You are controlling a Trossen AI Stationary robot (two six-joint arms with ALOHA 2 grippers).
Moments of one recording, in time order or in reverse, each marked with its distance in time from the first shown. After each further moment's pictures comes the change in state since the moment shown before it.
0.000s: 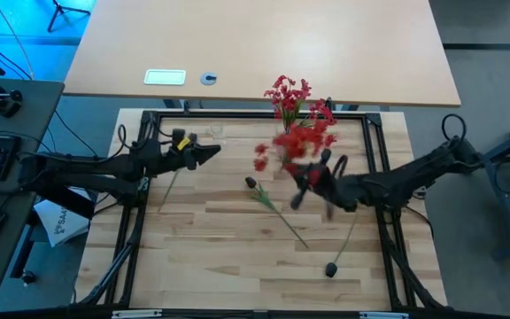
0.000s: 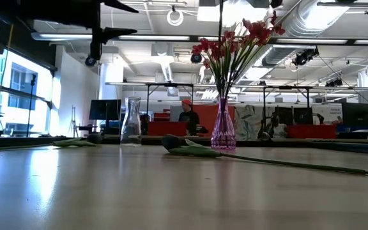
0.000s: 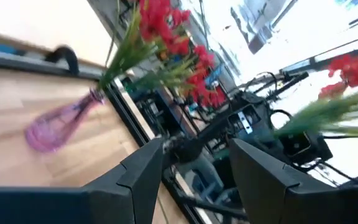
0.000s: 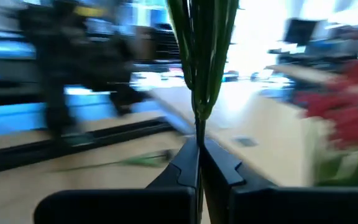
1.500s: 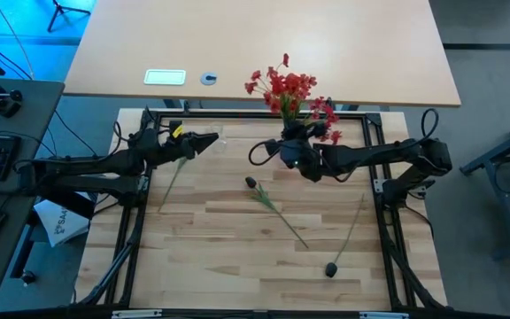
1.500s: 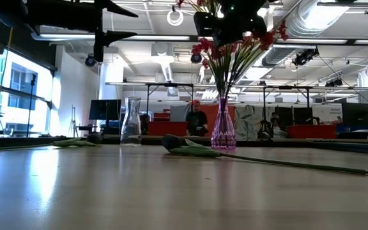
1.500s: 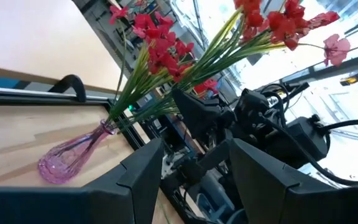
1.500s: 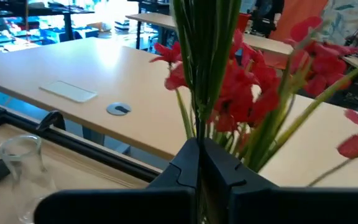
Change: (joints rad) left arm 0.155 0.000 0.000 0.036 0.120 0.034; right arm -0.341 0.292 0.308 -0.425 0.260 0.343
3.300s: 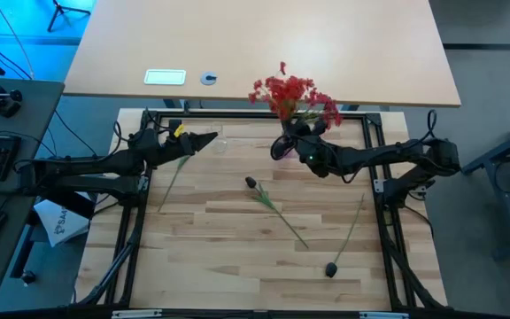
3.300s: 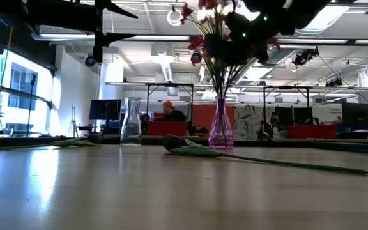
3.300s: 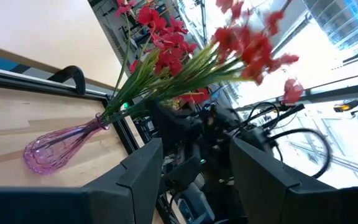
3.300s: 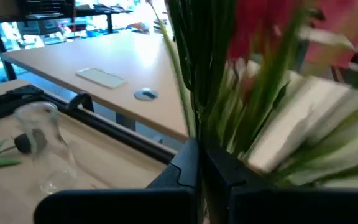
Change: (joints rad) left arm -0.003 0.000 0.001 -0.002 -0.035 -0.125; right arm -0.103 -0.080 -0.308 0.389 -0.264 -0.135
